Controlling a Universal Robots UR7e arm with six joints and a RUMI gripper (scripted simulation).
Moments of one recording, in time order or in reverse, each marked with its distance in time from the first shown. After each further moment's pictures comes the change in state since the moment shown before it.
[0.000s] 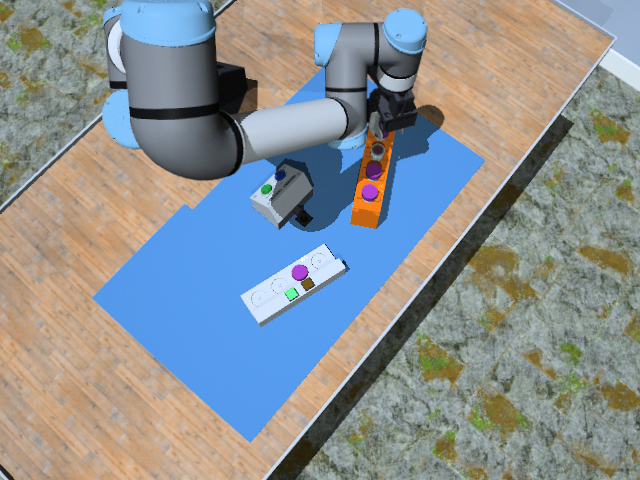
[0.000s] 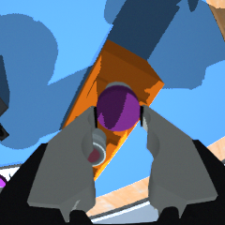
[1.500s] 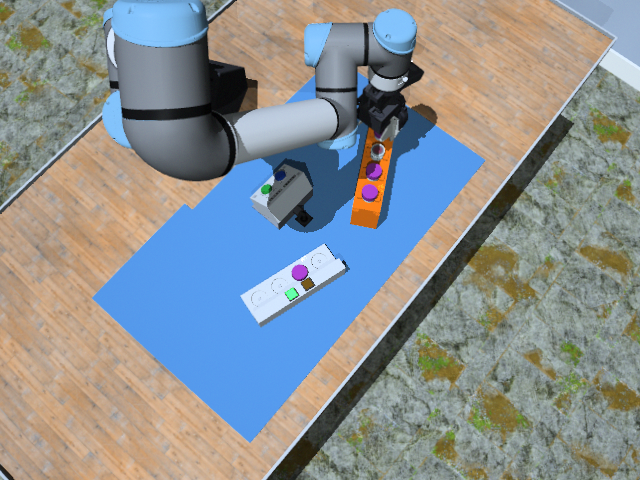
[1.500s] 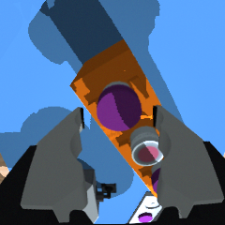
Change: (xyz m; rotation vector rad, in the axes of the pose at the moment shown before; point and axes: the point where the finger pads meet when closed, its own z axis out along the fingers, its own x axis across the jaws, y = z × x) arm -0.001 0.000 0.002 0.006 0.001 1.049
